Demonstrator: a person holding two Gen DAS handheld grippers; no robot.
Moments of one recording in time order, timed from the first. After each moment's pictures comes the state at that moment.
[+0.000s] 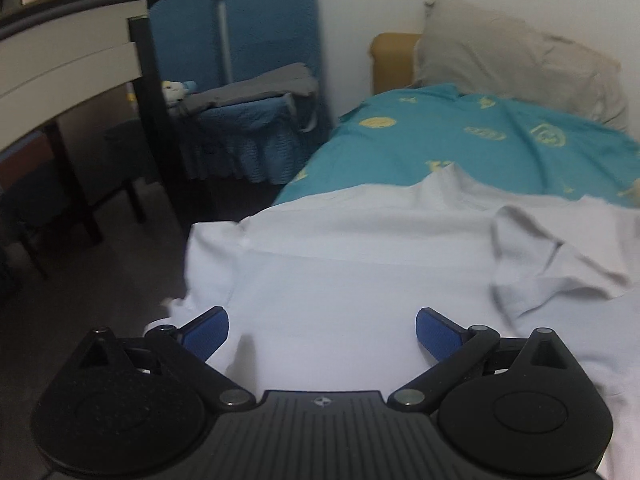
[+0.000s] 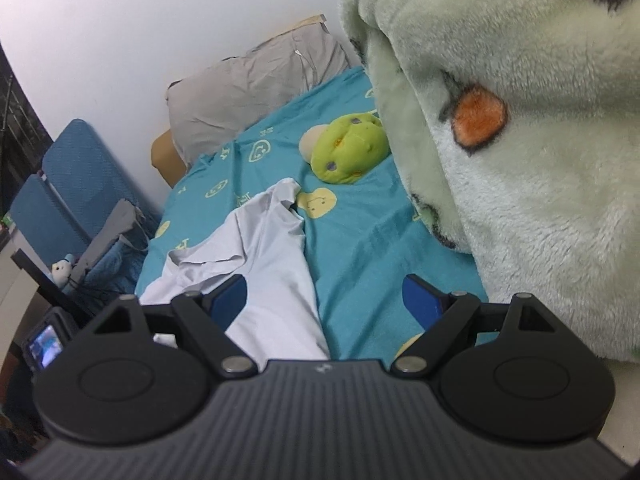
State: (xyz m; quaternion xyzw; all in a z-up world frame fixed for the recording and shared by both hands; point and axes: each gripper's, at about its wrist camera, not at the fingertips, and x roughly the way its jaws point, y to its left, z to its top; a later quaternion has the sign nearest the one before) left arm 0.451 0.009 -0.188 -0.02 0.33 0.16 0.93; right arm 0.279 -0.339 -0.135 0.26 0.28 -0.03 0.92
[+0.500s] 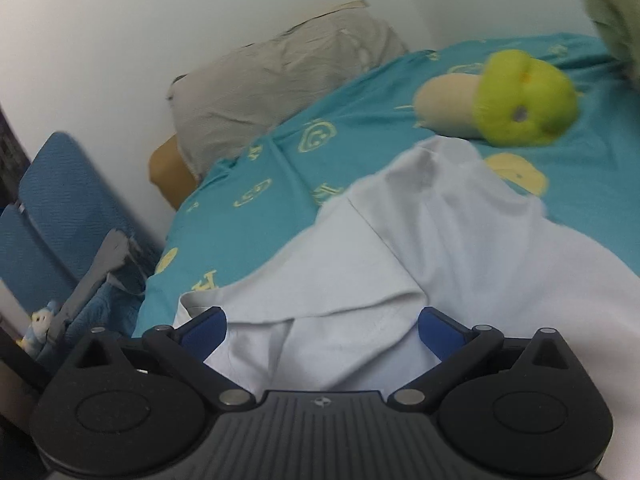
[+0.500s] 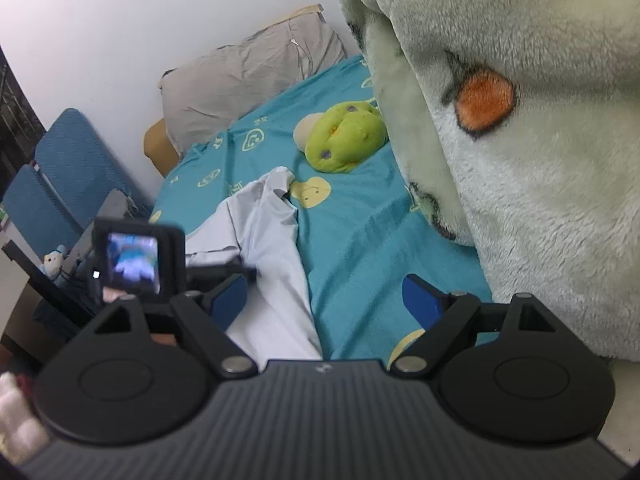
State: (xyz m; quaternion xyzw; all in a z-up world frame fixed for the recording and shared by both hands) left arm 0.528 -0.162 -0.227 0.28 0.27 0.00 0.92; right arm 0.293 -0.340 -0.150 0.26 0.30 -0.04 0.92
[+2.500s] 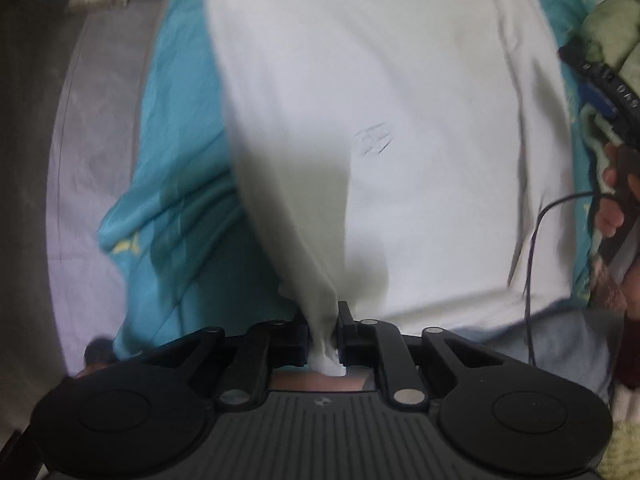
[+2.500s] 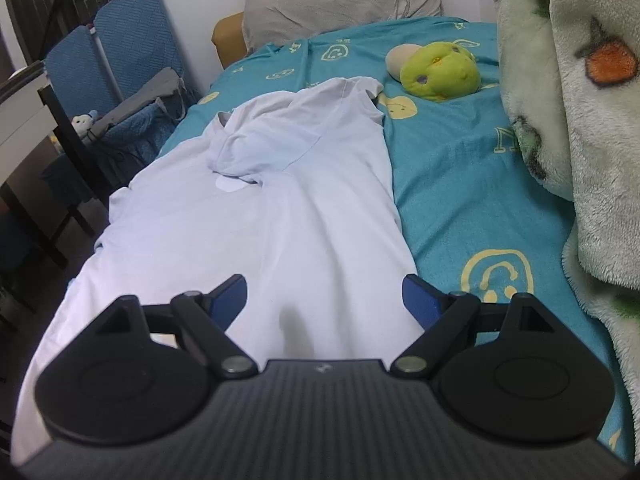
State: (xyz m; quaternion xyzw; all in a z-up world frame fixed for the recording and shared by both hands) left arm 0.125 0.130 -0.125 -0.10 0.76 -0.09 0.64; right arm 0.269 -0.252 -0.172 0.11 0.37 0.06 0.92
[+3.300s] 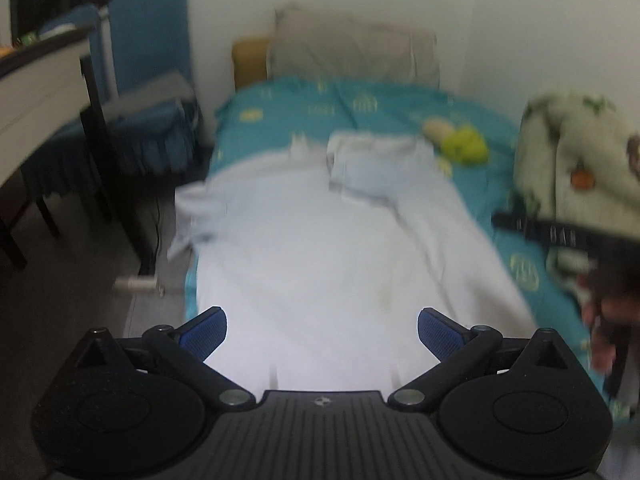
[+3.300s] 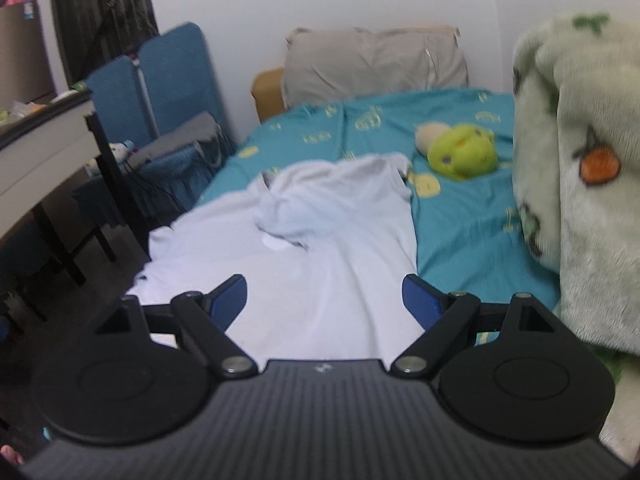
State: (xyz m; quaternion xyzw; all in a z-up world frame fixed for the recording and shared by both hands) left arm 0.113 0.018 0.008 0.00 0.34 -0.05 0.94; right arm 0.224 -0.242 -0.108 0.09 0.27 0.10 0.95
